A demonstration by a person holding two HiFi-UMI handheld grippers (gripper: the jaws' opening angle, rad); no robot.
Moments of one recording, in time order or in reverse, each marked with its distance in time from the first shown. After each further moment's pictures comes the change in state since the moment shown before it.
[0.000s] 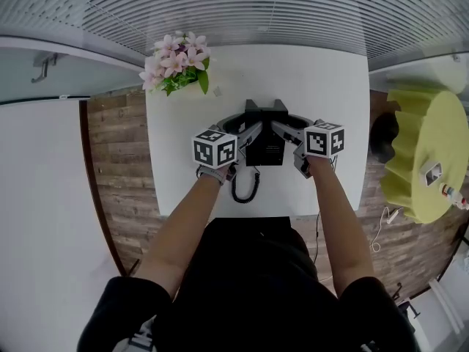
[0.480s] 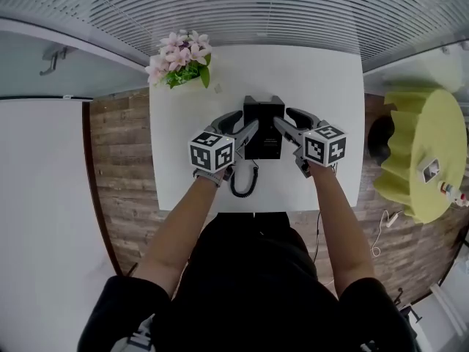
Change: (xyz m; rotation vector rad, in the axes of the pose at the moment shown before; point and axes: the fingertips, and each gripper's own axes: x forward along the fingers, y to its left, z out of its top) left arm -0.033 -0.029 0.015 0.116 -0.081 0.044; right arm -0.040 0.033 0.020 -0.242 -0.113 -0.111
